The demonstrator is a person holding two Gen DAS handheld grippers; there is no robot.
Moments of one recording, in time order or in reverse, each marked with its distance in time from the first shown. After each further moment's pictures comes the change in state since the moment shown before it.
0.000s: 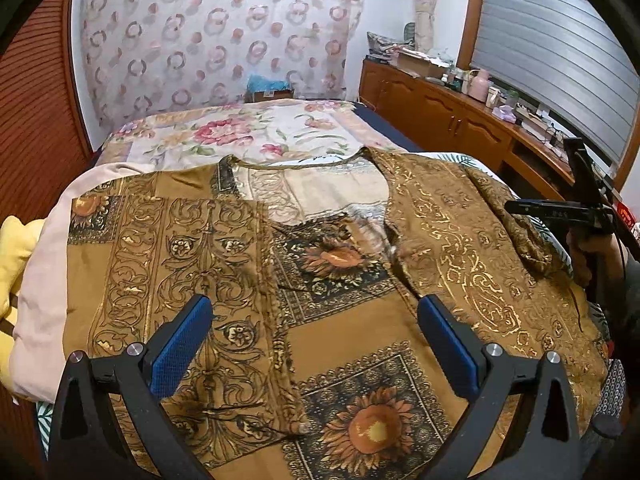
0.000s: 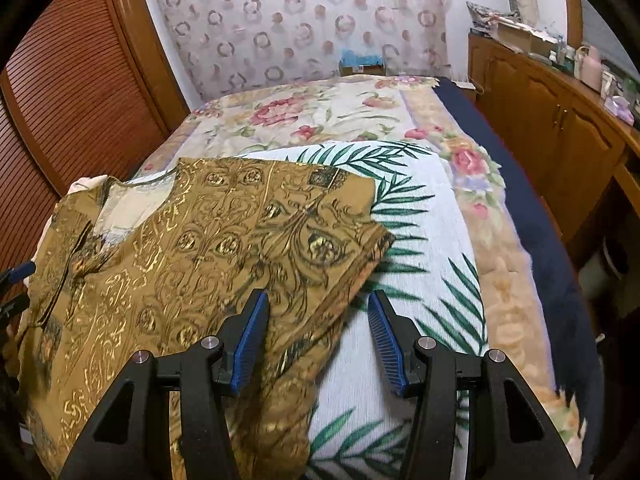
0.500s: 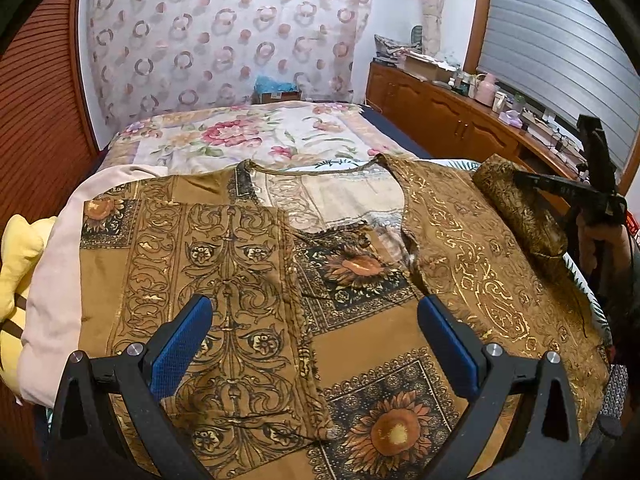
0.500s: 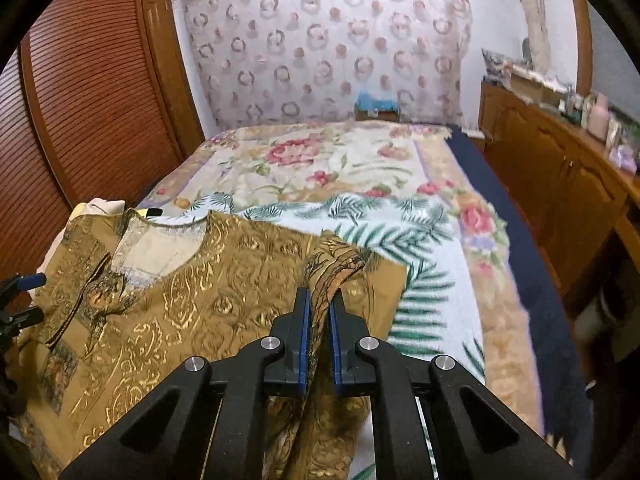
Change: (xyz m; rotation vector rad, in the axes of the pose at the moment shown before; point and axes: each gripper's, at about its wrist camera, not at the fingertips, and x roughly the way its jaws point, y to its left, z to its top) left arm -0.002 0.012 0.005 -0.014 -0.007 0.017; right arm -0.029 0.028 0.022 -0.094 -0.152 0.010
